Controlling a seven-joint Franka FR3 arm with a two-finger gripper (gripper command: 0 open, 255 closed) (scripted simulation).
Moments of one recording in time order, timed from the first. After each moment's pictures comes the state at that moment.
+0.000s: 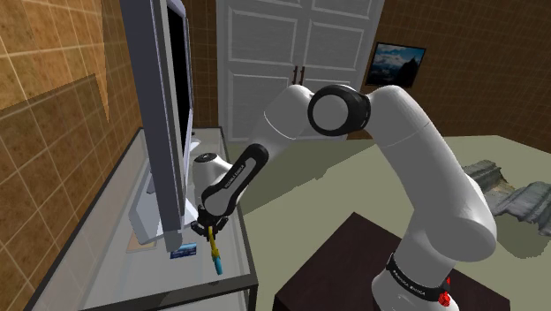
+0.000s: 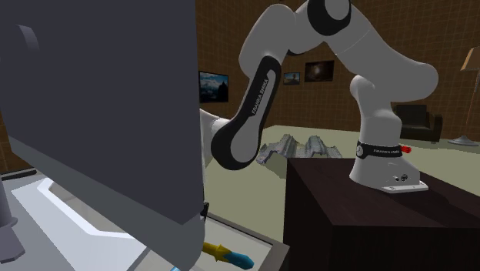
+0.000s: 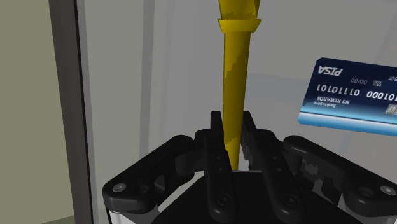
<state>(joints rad) 0.19 0.84 0.19 -1.78 -0.25 2.58 0.92</state>
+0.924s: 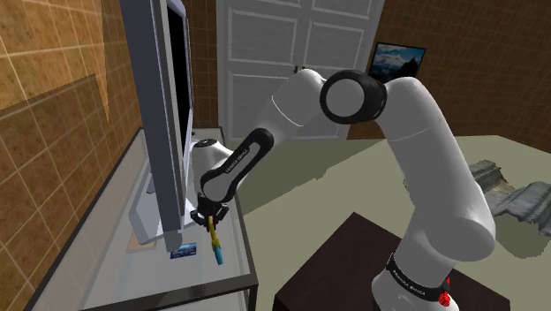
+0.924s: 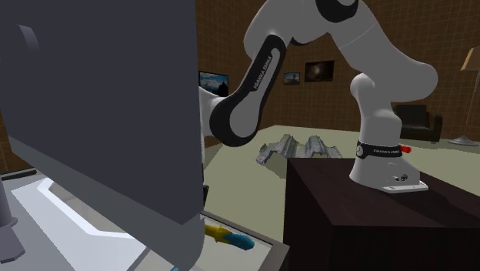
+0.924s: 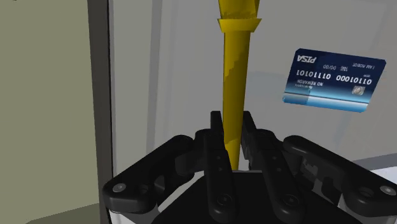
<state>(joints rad) 0.17 0.73 0.21 -1.83 -0.22 2.51 0.91</state>
